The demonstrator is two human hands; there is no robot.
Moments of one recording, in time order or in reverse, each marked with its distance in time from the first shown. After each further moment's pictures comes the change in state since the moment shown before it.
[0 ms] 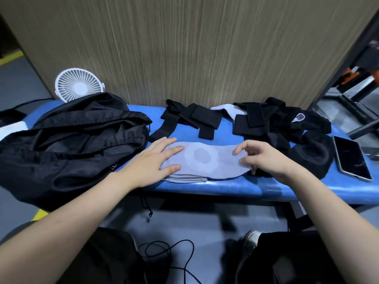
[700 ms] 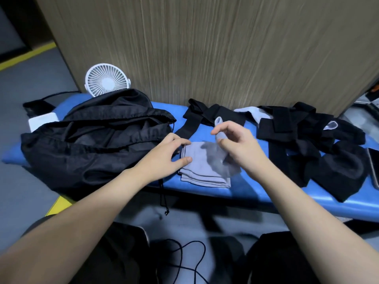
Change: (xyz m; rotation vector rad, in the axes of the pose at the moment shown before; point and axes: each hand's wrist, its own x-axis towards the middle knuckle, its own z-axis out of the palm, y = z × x) left_hand -0.009 -0.021 -0.011 -0.295 0.177 -0.078; right_hand 0.026 -0.080 0.106 0.078 0.102 -0.371
